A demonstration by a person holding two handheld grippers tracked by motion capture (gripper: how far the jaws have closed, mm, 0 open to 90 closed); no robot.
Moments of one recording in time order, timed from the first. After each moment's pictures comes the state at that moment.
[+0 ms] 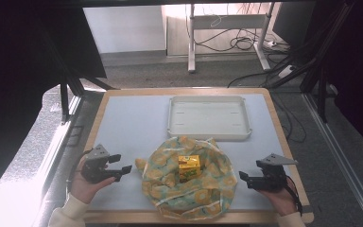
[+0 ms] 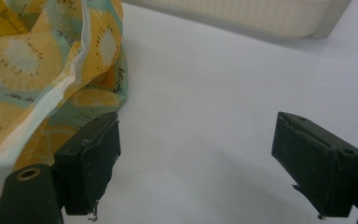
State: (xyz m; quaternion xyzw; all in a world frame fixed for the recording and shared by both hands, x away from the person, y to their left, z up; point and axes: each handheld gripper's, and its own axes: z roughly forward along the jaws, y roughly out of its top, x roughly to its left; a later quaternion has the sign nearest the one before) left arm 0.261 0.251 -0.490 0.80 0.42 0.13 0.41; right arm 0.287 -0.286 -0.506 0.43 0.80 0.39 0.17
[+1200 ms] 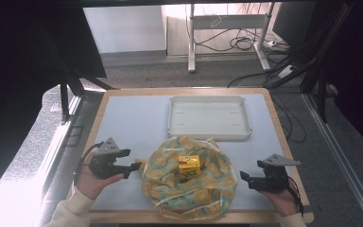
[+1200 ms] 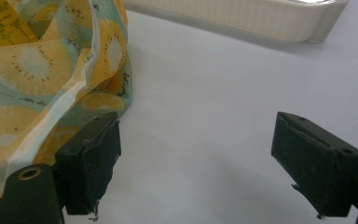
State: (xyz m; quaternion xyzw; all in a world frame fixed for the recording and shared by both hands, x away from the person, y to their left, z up) left arm 0.264 0.216 -0.451 0.83 0.37 0.14 0.40; right arm 0.283 -0.288 -0.501 0.43 0.79 0.40 0.17
